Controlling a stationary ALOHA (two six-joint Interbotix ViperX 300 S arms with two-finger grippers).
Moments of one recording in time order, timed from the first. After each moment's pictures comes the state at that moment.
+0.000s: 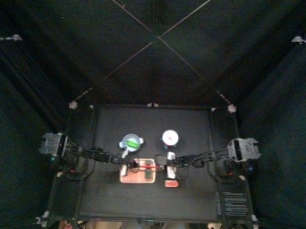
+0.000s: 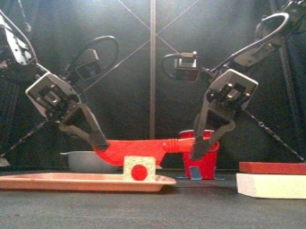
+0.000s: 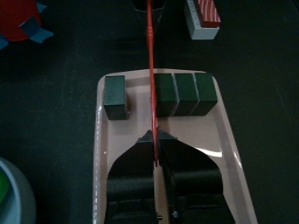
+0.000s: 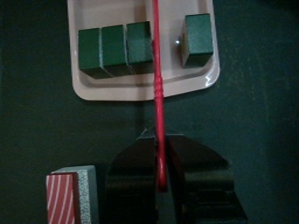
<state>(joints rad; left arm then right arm) -0.01 -0.03 1.03 0.10 -0.47 -0.10 0.02 0.02 0.74 0.15 0.07 -0.04</state>
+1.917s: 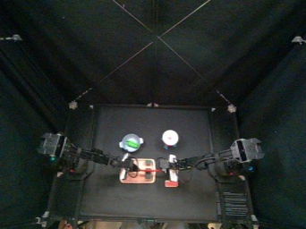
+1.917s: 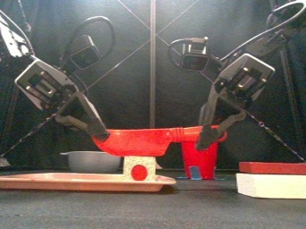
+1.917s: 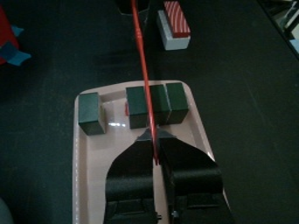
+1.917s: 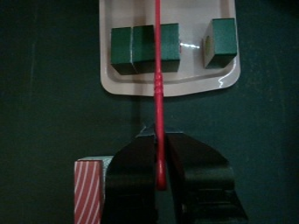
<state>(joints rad) -0.09 -0.04 1.02 0.14 -0.48 -0.11 0.07 -0.02 0.77 0.16 0.06 -0.04</state>
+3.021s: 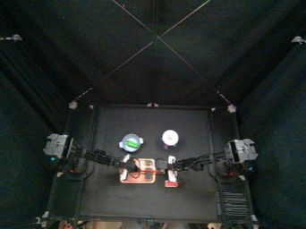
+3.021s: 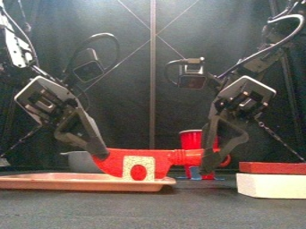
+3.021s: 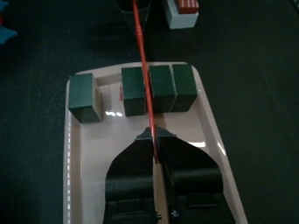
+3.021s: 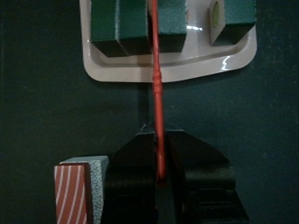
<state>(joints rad) -0.09 0.06 1.01 0.13 -0.48 -0.12 0.07 0.08 0.77 0.19 0.05 -0.04</state>
